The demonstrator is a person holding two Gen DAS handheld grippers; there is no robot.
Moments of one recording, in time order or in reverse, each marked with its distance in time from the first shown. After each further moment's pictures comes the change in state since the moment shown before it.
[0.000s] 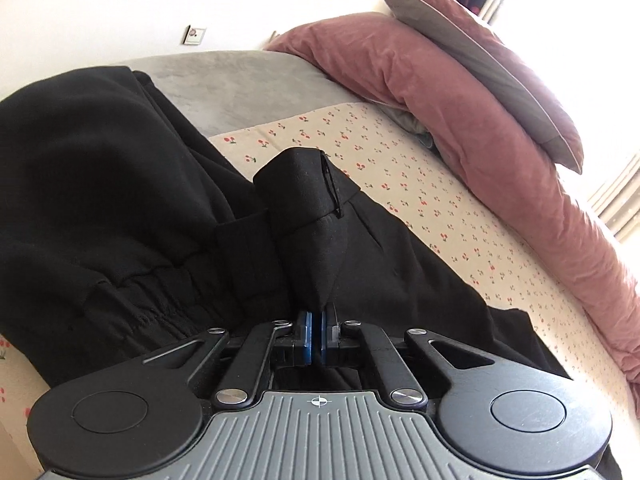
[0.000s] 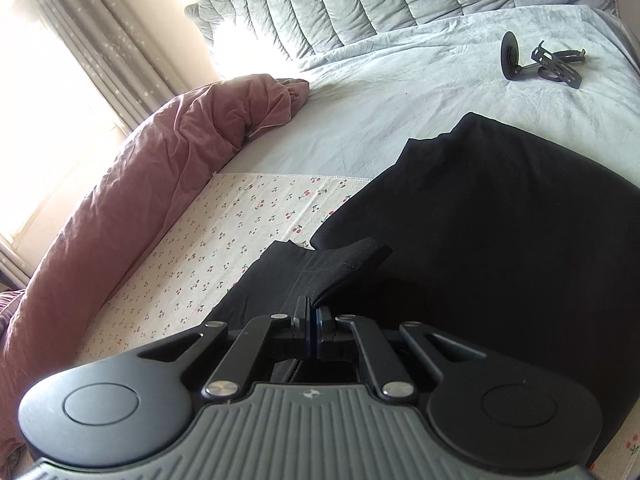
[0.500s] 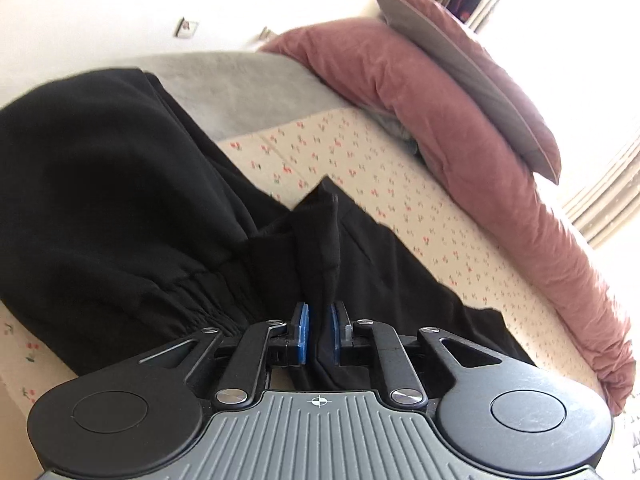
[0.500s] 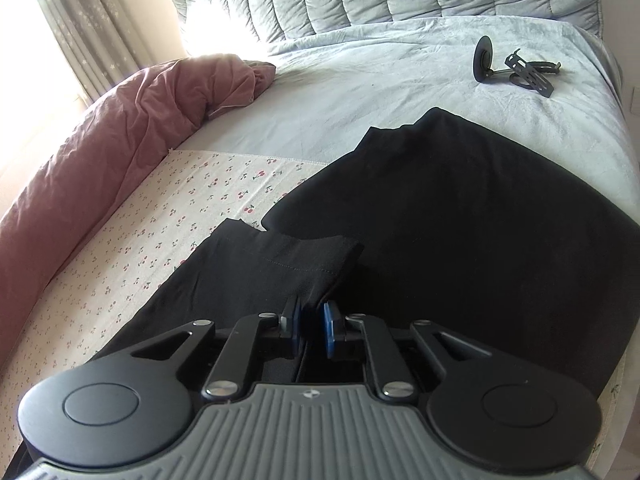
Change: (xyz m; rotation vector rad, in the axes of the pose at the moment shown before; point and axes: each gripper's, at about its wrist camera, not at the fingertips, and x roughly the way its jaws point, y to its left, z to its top) left arm -0.042 0.030 0.012 -0.050 -0.012 -0.091; right arm 0.006 -0.004 -0.007 -0.050 0.025 -0.149
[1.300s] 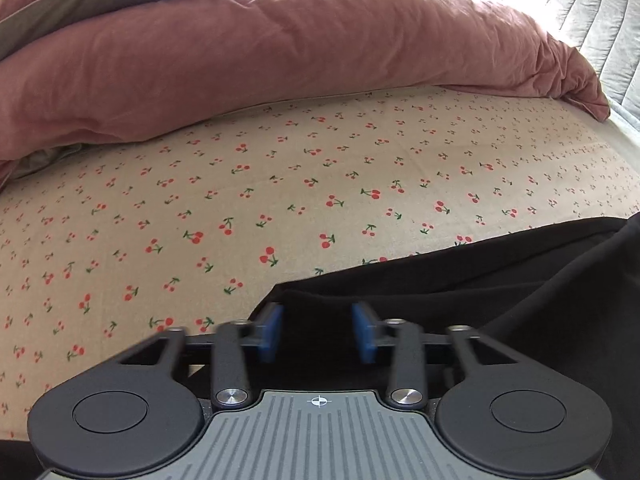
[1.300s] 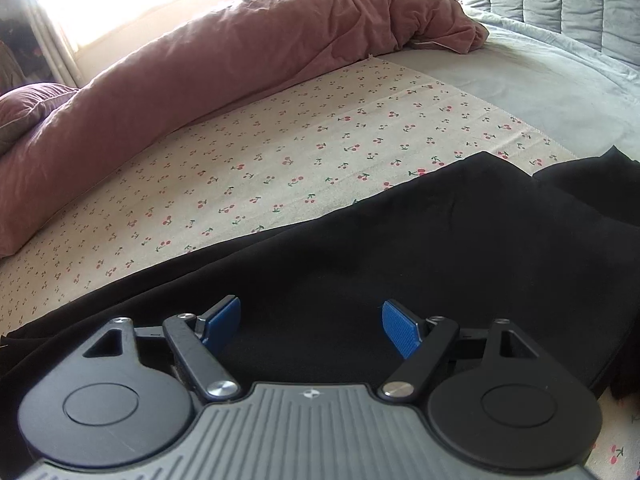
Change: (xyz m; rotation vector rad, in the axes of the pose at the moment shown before) left arm 0.237 -0.304 -0.082 0.967 0.263 -0.212; right arm 0.033 0.142 -0.060 -0.443 0.201 0.224
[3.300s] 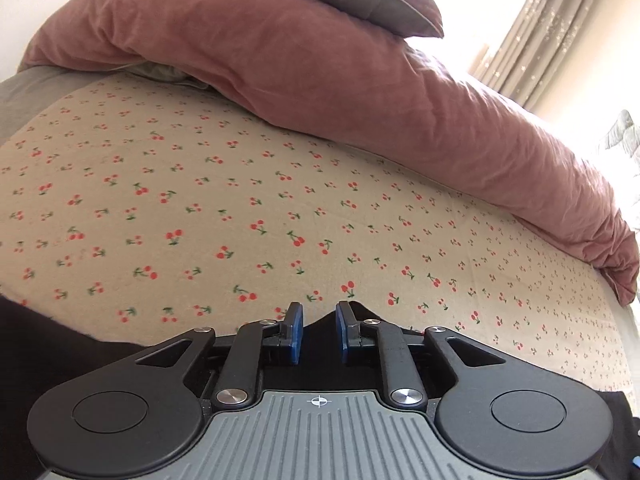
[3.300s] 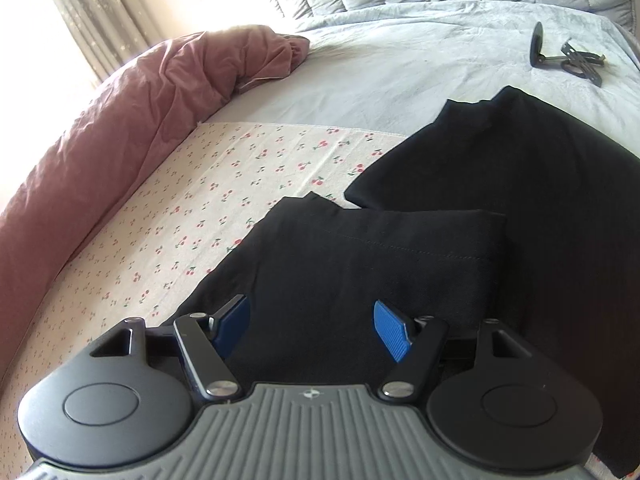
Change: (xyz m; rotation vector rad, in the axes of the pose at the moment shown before) left arm -0.064 0.079 -0.015 -0.561 -0.118 0.023; right arm -0.014 -0.098 0.009 0.409 -0.147 -0.186
